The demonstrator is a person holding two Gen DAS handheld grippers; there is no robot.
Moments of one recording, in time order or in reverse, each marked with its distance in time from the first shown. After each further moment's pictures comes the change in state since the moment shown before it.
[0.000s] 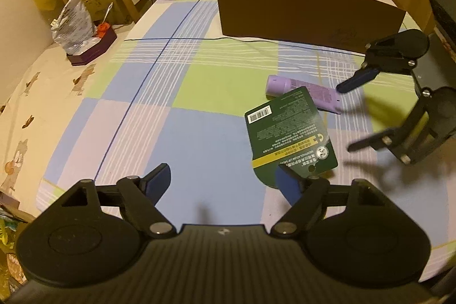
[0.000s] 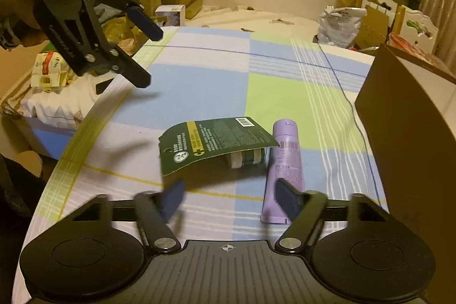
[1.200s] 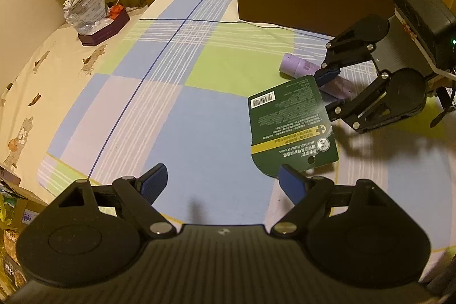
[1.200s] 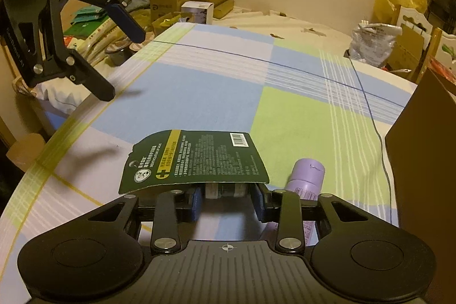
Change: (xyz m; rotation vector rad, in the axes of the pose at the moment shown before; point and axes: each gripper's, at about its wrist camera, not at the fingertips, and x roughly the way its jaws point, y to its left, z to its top) left arm -0.001 0.004 -0.013 -0.065 0.045 0.024; right arm 0.058 -0.027 0.023 -0.128 -0.013 0.099
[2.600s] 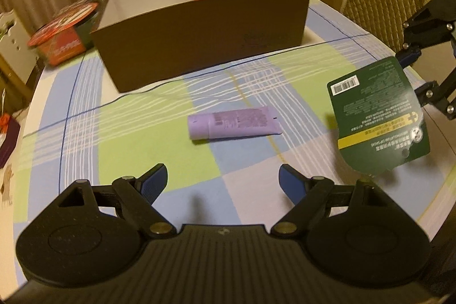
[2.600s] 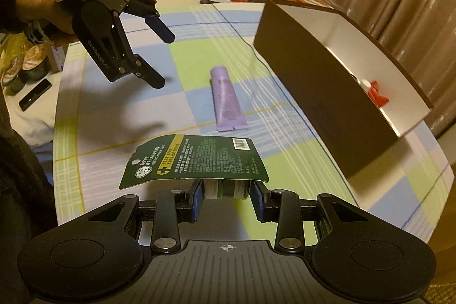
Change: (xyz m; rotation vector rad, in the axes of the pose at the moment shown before) left arm 0.055 -0.022 0.058 0.519 -0.152 -0.388; right arm -0.140 0.123 -0.014 0.478 0.200 -0.513
